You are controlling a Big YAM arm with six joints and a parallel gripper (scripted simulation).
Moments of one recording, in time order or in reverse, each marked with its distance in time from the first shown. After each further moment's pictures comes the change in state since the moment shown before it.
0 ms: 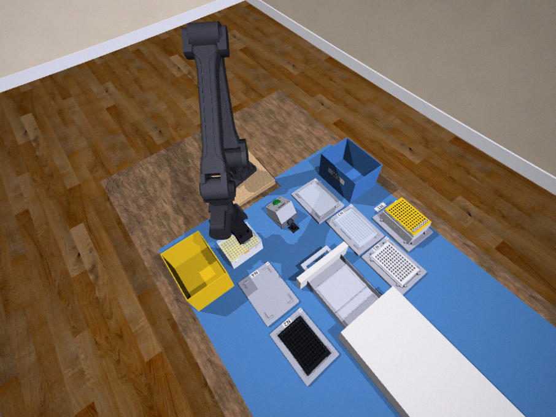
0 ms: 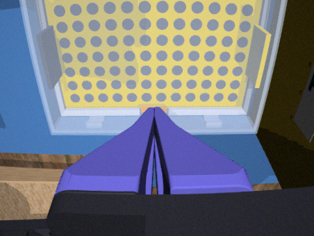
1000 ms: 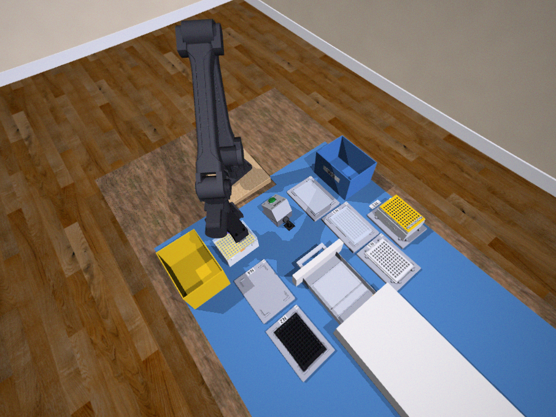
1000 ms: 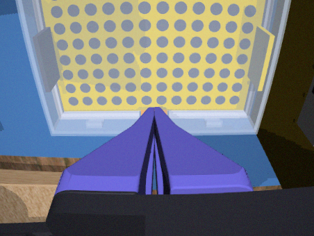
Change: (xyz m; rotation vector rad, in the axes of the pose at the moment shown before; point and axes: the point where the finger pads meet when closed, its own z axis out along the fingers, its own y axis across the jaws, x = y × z) arm 0.000 0.000 0.004 0.002 -0.002 0.000
